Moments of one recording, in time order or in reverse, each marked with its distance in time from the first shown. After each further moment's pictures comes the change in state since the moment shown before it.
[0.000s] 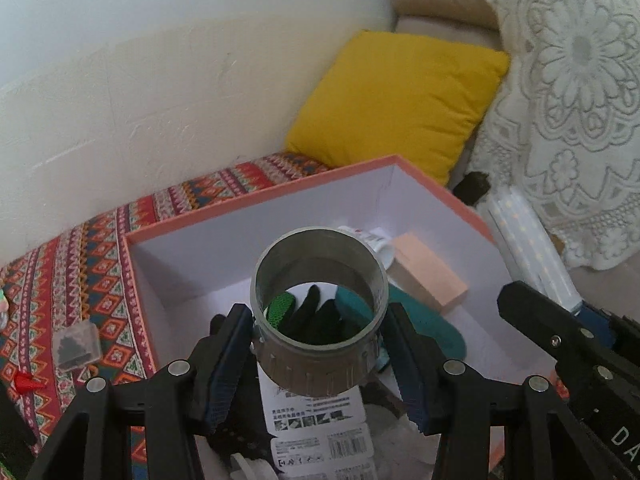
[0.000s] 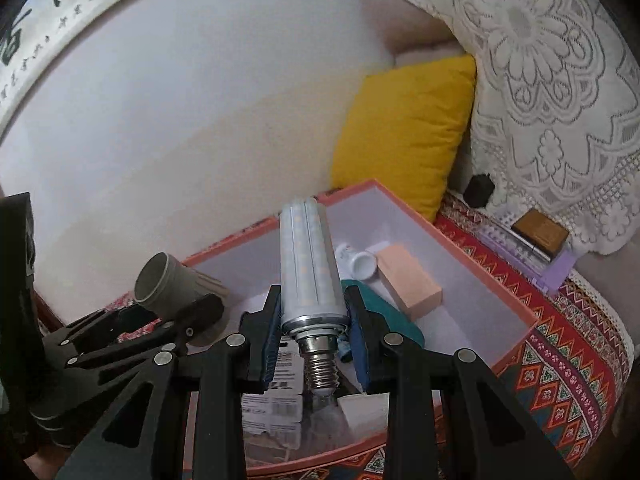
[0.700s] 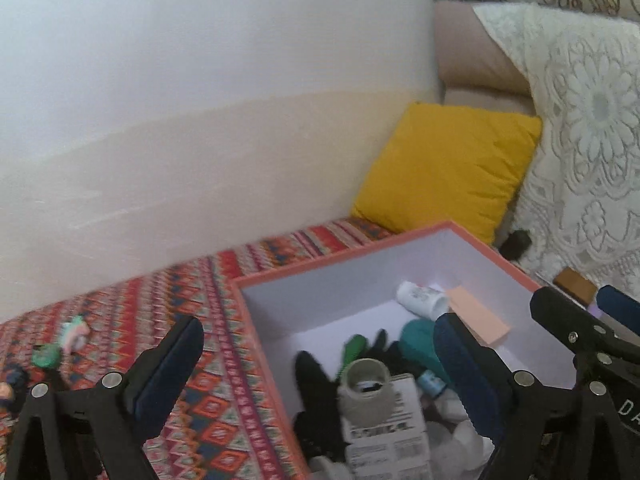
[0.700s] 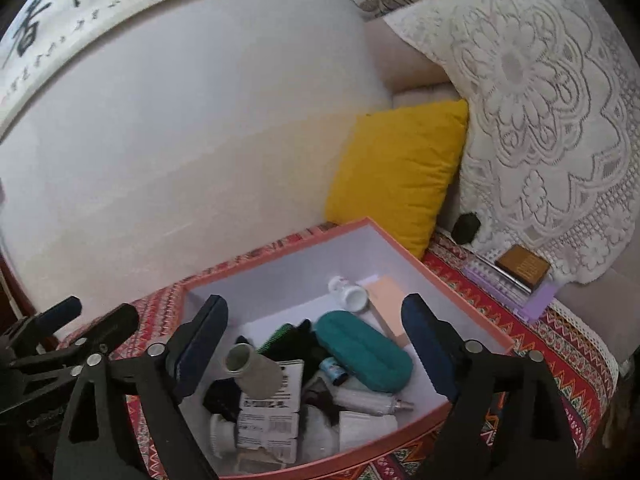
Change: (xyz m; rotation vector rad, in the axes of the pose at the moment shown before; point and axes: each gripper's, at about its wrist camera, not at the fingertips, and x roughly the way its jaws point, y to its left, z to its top) left arm -0.096 0.032 -0.010 -0.012 -0.230 0.185; right arm -0.032 0.023 0.001 -0.061 -0.138 -0.045
